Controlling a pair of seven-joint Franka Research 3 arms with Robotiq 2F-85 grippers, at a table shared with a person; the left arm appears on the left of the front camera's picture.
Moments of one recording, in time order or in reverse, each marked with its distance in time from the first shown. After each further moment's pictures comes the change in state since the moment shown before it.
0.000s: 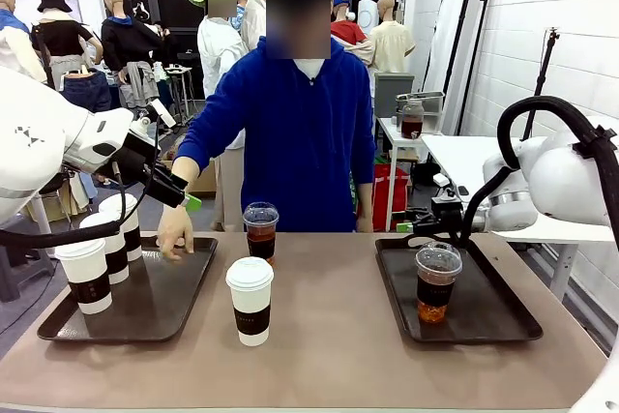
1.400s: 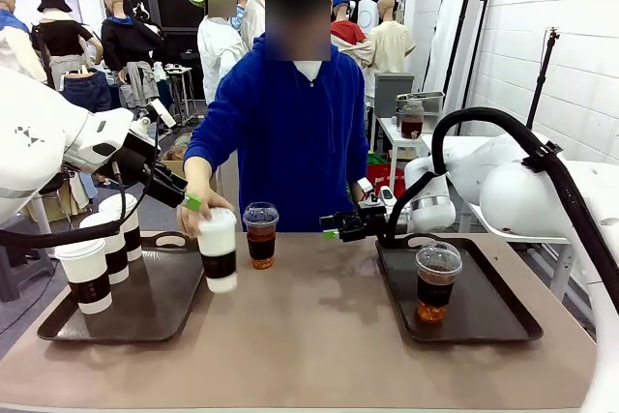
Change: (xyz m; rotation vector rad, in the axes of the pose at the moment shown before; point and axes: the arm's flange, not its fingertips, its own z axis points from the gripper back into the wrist) left arm 0.000 0.000 0.000 0.001 0.001 0.000; right arm 0.003 -0.005 -0.195 0.133 0.007 0.056
